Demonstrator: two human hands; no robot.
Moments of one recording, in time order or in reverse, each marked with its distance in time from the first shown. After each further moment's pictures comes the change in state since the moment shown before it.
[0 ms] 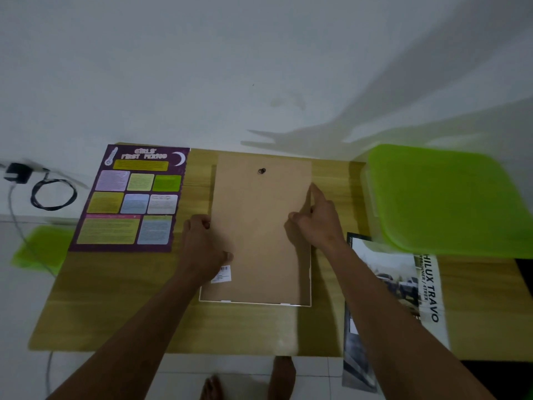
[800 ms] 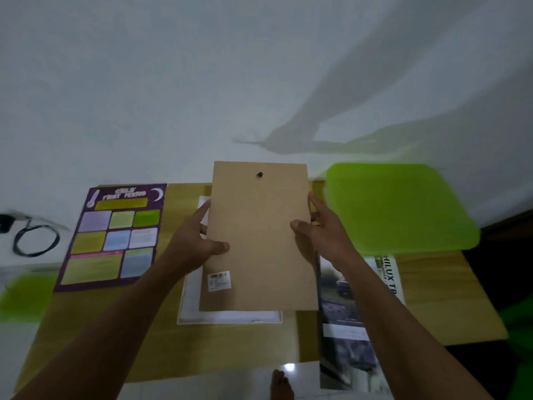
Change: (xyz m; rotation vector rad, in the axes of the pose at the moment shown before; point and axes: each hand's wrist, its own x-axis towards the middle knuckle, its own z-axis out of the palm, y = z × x) left_hand -0.006 0.092 -0.042 -0.182 -0.294 0.135; right_hand -0.043 -0.001 -0.087 0.448 0.017 -0.092
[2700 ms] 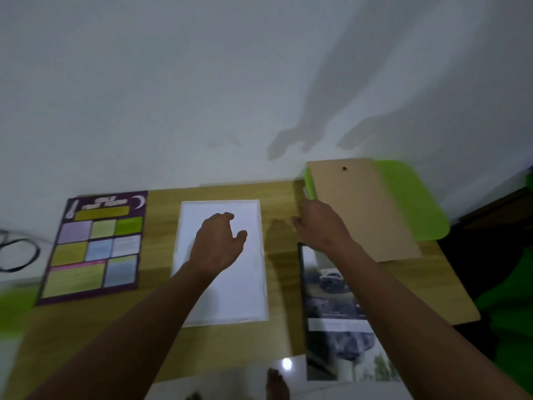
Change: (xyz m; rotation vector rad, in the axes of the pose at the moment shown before) left_hand 0.013 0.039 0.079 0.516 0.134 0.155; right_hand -0.005 -0.028 -0.046 -0.936 0.000 -0.146
